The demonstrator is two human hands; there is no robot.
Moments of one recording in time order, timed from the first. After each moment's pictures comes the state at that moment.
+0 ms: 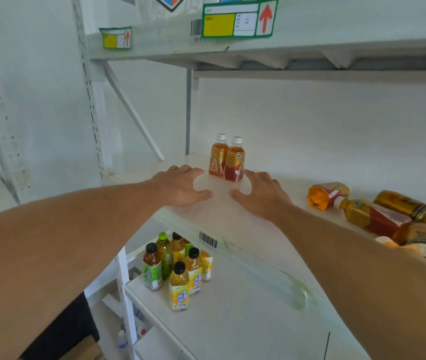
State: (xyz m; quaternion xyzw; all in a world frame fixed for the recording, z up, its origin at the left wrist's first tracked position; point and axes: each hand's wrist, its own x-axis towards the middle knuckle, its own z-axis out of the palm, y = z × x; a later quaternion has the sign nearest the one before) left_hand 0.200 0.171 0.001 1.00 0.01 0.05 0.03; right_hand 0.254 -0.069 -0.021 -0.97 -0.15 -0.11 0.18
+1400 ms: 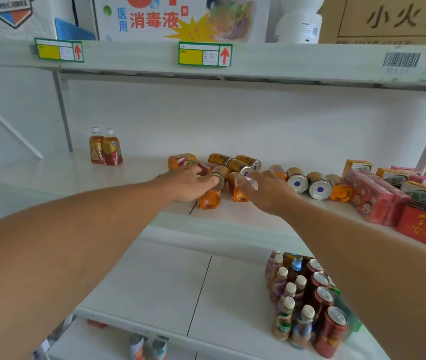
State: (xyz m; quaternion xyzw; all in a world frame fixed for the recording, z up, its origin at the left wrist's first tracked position) left_hand 0.011 -0.156 0.033 0.98 -0.13 0.01 0.15; right_hand -0.029 -0.403 0.007 -0.98 0.01 -0.17 0.14
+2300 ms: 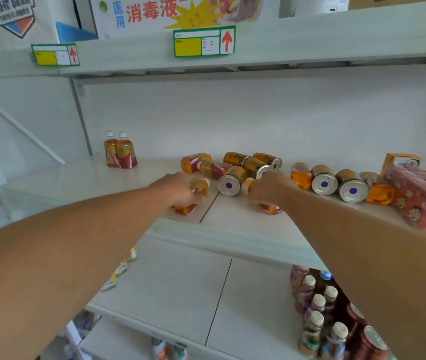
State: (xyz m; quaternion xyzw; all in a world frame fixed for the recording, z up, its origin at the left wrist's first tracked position) left_hand 0.067 -0.139 0.014 0.99 -0.03 0.02 0.11; right_hand 0.041 -0.387 0.011 -0.99 0.10 -0.07 0.12
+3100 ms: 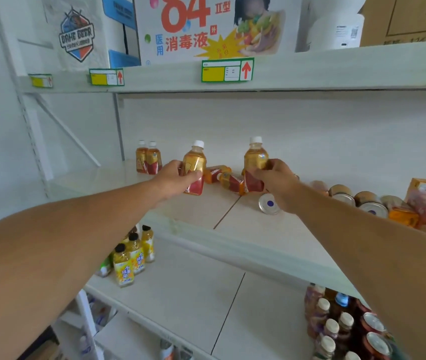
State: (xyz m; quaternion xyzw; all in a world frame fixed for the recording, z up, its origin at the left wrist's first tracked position) left_hand 0.031 -0.097 0.044 0.88 -0.03 0.09 0.46; right_hand 0.028 -0.374 0.047 -0.78 -0.04 -0.13 0.61
